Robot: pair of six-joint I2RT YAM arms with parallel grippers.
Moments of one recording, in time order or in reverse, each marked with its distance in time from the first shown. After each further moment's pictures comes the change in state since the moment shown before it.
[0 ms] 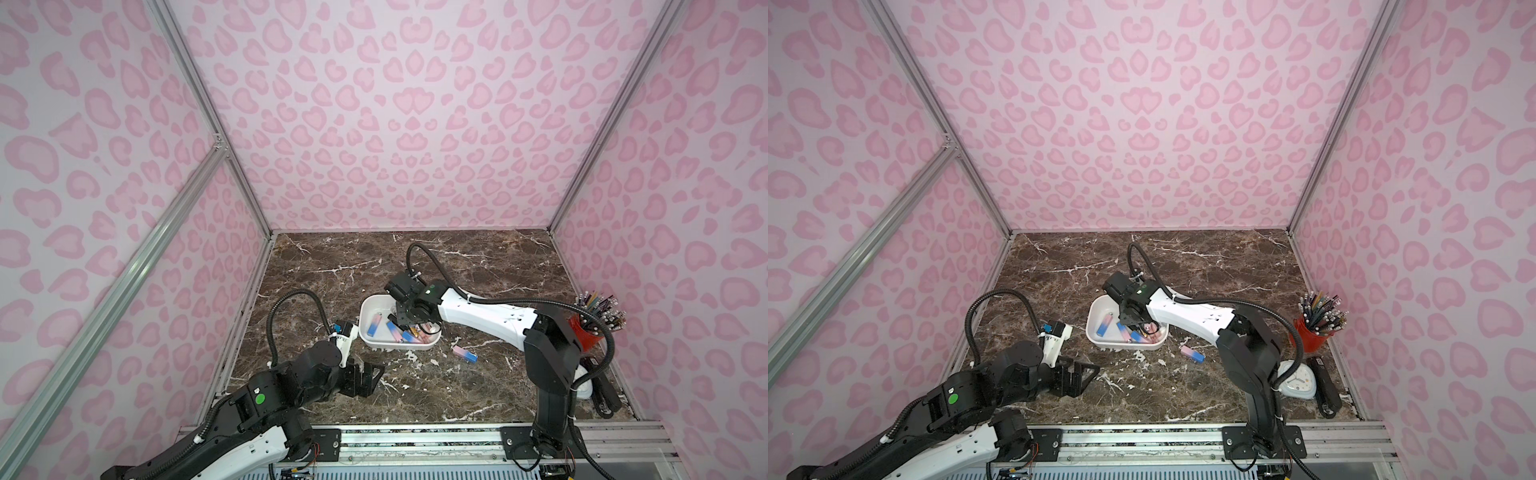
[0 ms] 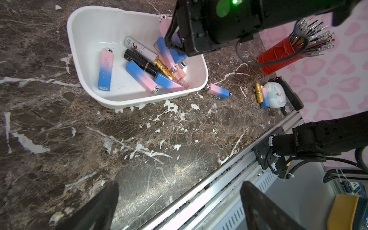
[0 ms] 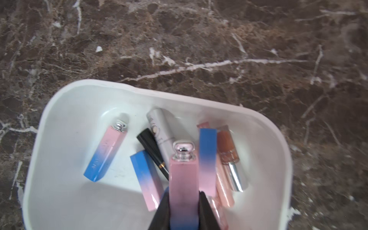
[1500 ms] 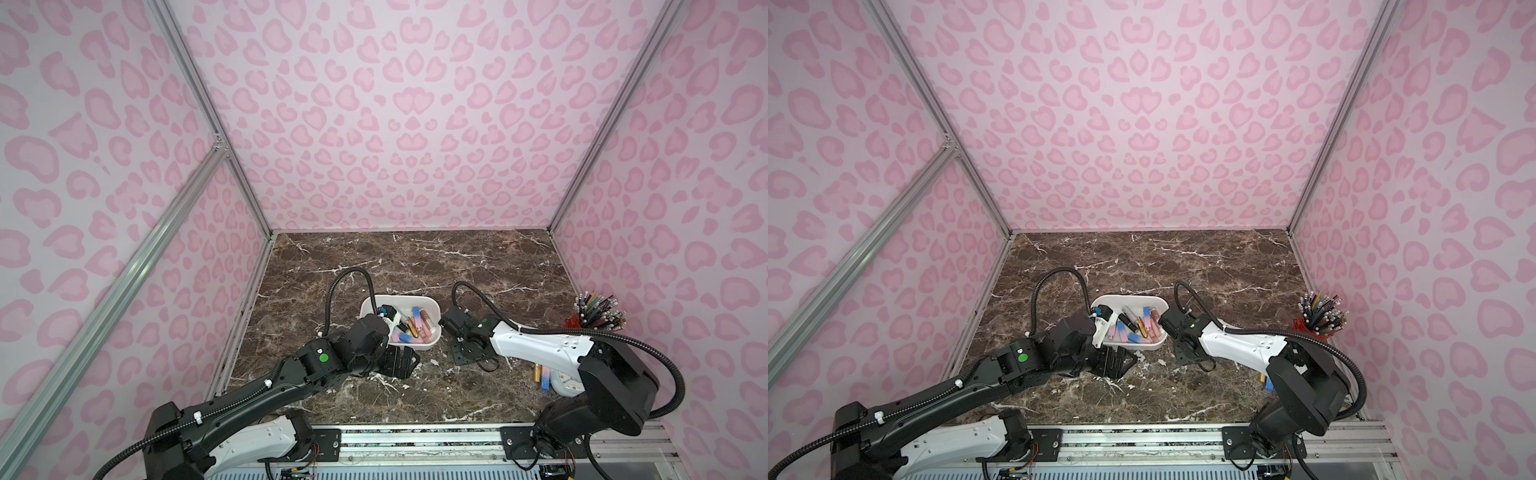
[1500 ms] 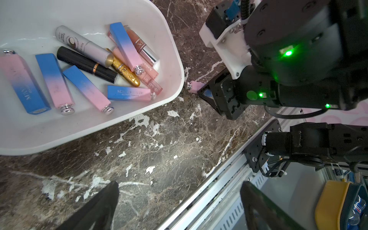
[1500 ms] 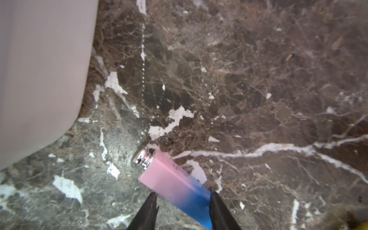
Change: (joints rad) left arm -0.008 0.482 0.122 0.263 0.135 0.048; right arm -0.138 -0.435 -0.753 0.075 -0.032 -0.166
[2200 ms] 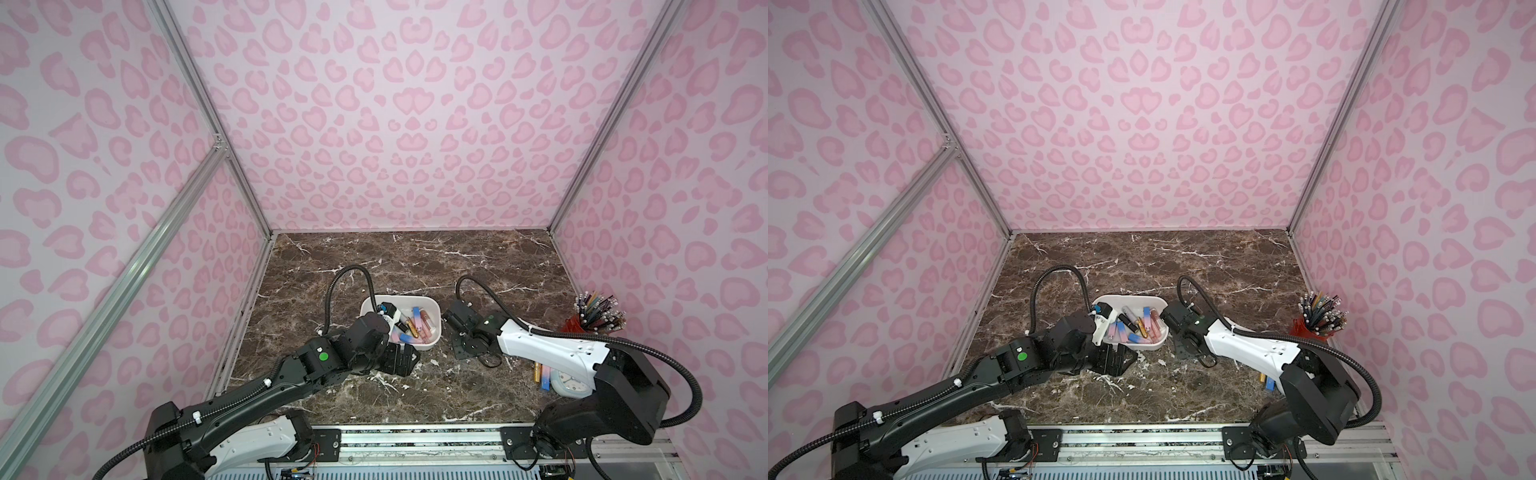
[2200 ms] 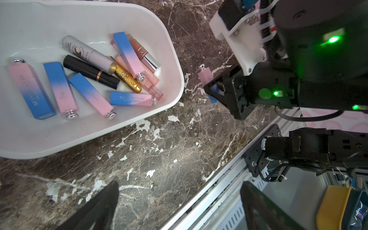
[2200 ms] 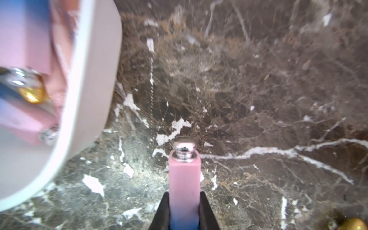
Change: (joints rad) left arm 0.000 -0.004 0.023 -0.008 -0.023 0.001; right arm -0.009 -0.094 0.069 -0.055 0.014 0.011
